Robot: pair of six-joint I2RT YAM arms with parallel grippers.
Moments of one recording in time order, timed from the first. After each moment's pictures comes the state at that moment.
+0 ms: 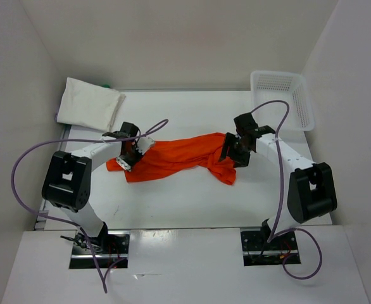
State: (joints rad) left arm -0.25 1.67 1.02 -0.63 0.01 0.44; right arm 0.29 1.51 1.07 -0.72 -0.13 0.60
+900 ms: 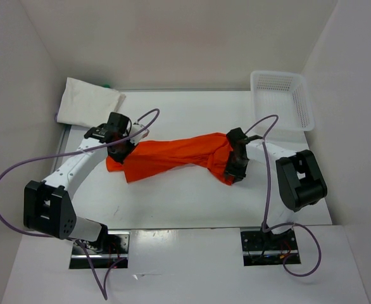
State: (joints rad) left arm -0.25 1.41 1.12 -0.82 -0.05 0.43; right arm 0.34 1.65 0.93 -0.69 0.00 0.70
